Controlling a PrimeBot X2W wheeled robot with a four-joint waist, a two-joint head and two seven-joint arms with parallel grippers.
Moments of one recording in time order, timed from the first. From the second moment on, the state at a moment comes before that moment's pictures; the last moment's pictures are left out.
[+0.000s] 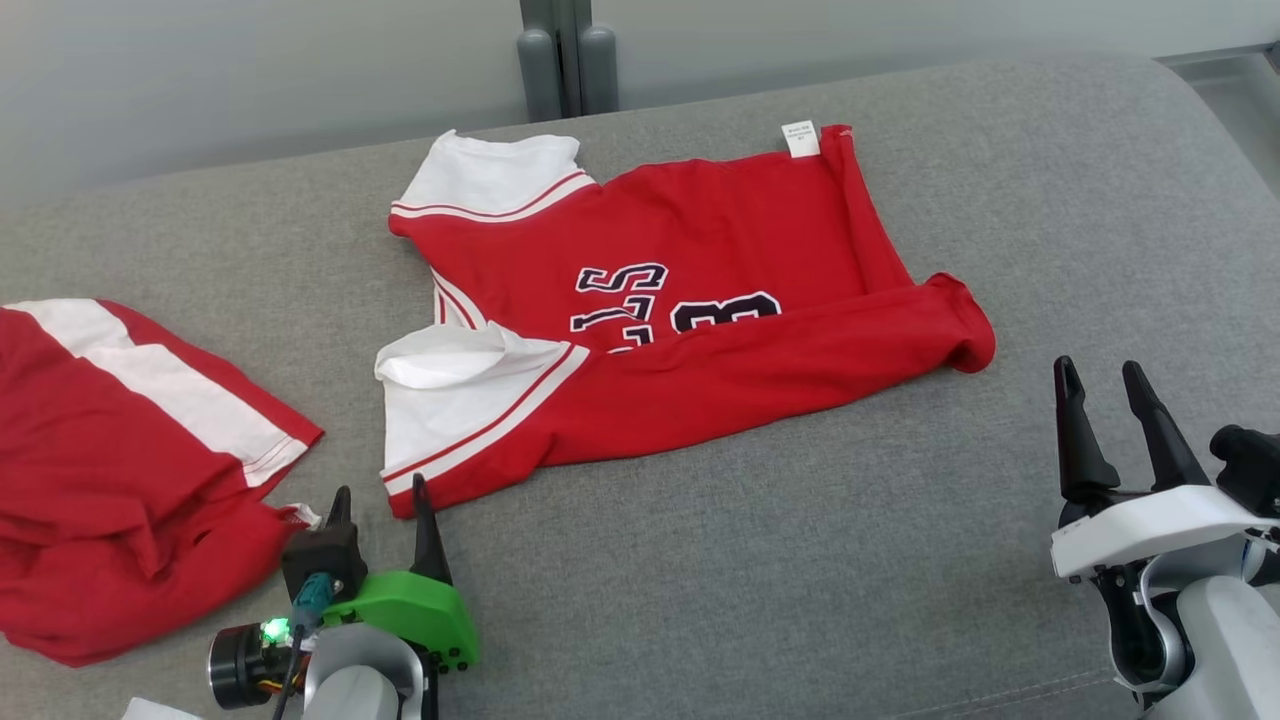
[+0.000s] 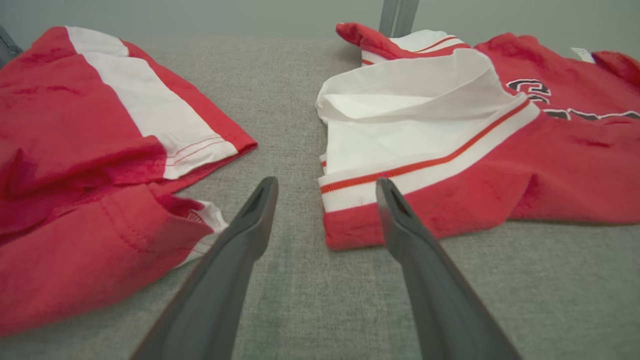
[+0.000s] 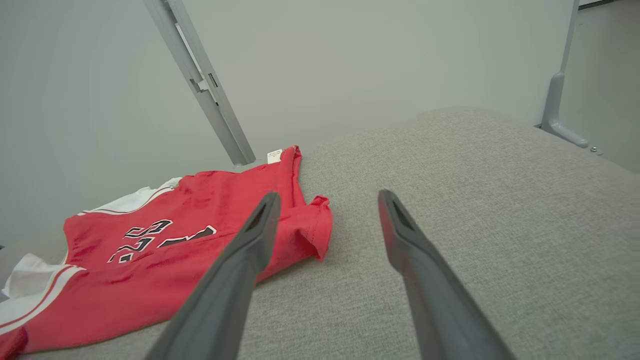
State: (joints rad) left arm -0.23 0.05 -0.24 0.58 -0.33 0.19 -0.26; right arm -0.18 -0.24 0.03 0.33 0.50 0.13 -0.26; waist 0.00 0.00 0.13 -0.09
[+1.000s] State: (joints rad) left arm -0.33 0.05 -0.32 0.48 -0.30 0.21 -0.26; right arm -0.39 -0.23 0.02 0.68 0.48 0.13 -0.18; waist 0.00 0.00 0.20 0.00
